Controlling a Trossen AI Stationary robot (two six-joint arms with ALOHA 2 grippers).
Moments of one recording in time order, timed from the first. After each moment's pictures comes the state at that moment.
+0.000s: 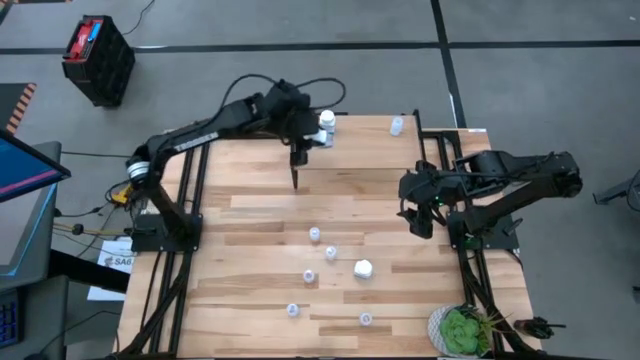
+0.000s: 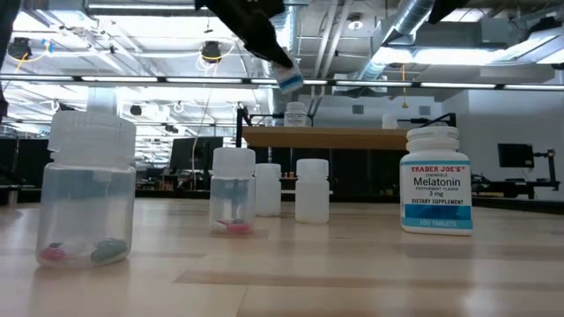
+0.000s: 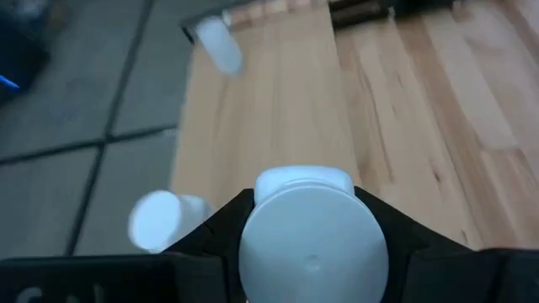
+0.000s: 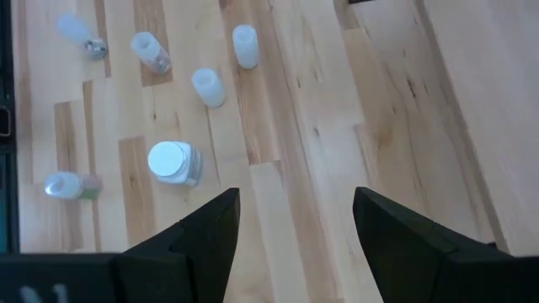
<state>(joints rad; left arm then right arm) 0.47 1.70 1.69 -0.66 0.19 0.55 0.17 1.18 1.42 -1.24 0.19 0.34</state>
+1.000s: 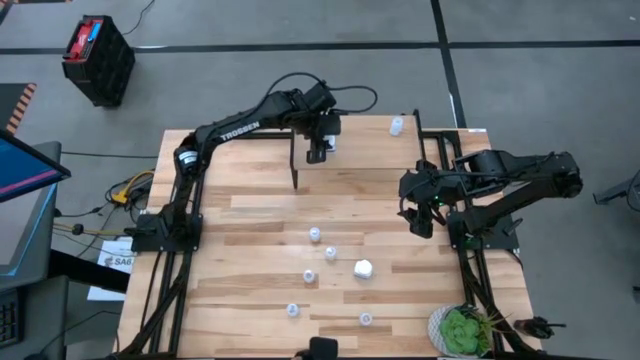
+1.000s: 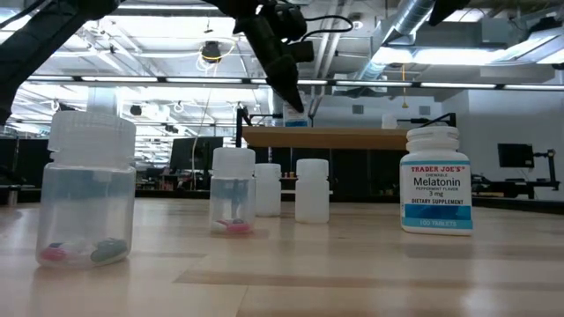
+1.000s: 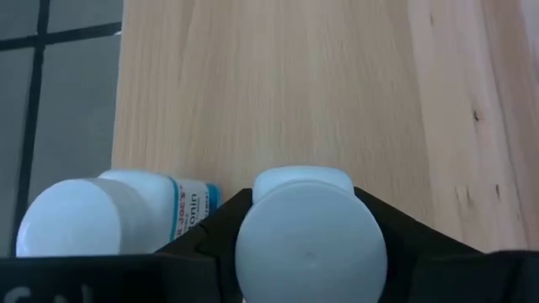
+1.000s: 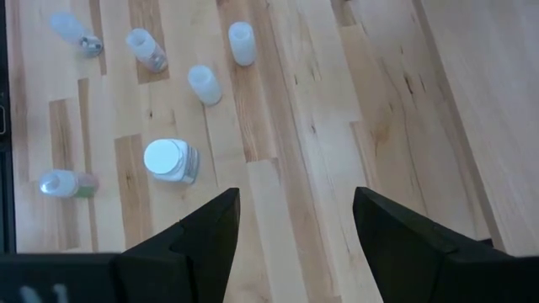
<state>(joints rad) 0.48 2.08 2.10 -1.01 0.09 0.54 0.17 1.18 1.42 -1.25 0.19 0.33</state>
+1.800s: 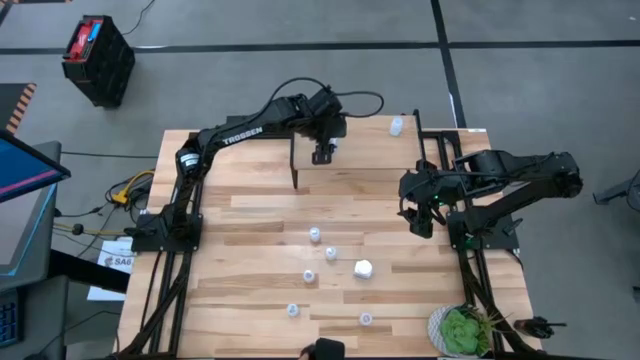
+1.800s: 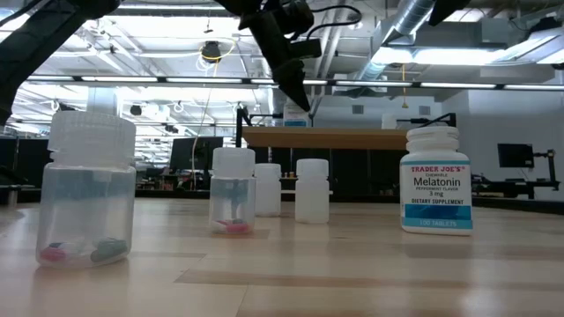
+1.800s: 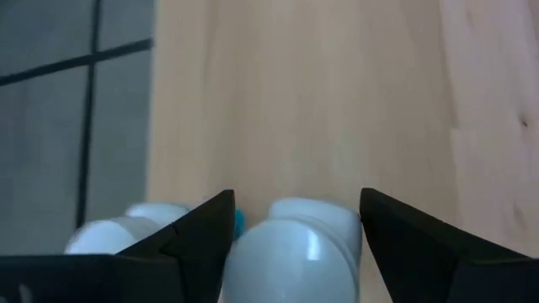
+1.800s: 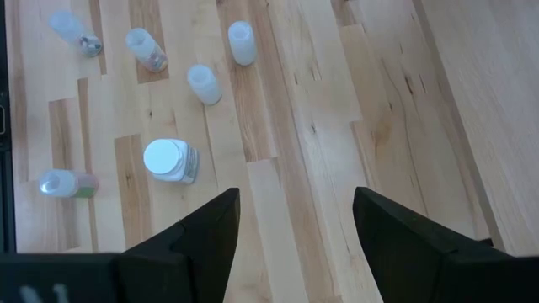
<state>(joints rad) 0.44 2.08 2.10 -0.93 -0.04 0.57 0.17 1.18 1.42 -1.25 0.19 0.33</state>
